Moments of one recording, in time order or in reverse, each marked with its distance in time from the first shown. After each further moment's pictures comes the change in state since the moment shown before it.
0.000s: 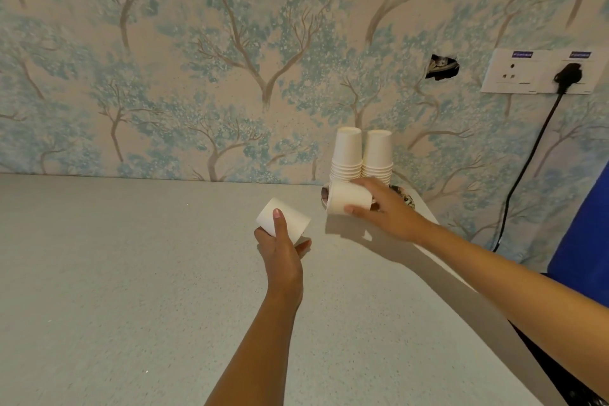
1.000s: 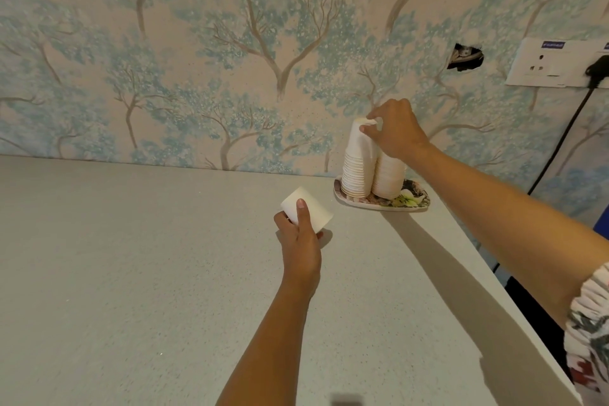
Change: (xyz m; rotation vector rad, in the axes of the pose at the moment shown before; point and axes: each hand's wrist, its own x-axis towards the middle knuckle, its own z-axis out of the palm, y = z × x) left_hand 0.000 -0.004 0.002 0.130 -0.097 0.043; right_hand 0.111 -0.036 -0.051 -0.584 0.313 0.129
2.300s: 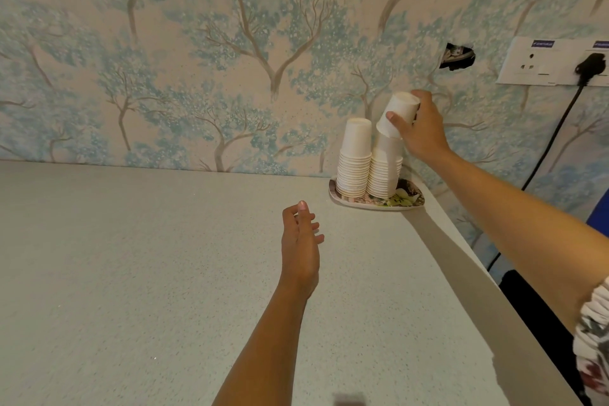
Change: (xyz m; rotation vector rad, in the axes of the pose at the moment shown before) left_hand -0.006 0.001 0.005 0.114 -0.106 0.011; right_hand -0.006 0.056 -0.005 0.422 0.231 0.199
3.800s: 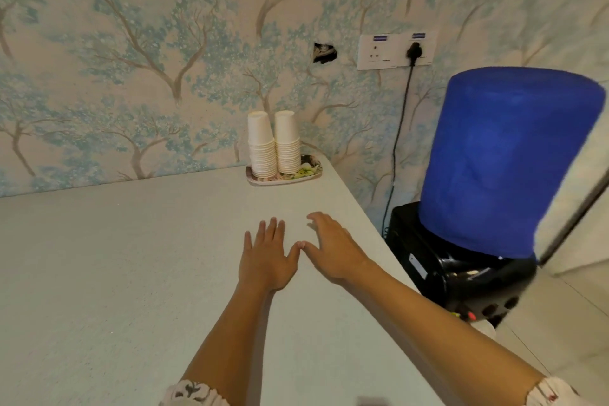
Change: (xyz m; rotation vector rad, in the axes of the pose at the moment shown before) left_hand -0.088 -0.023 0.019 1.583 -0.507 0.367; right_hand -0.297 -0.017 -0.058 -0.234 -0.450 0.162
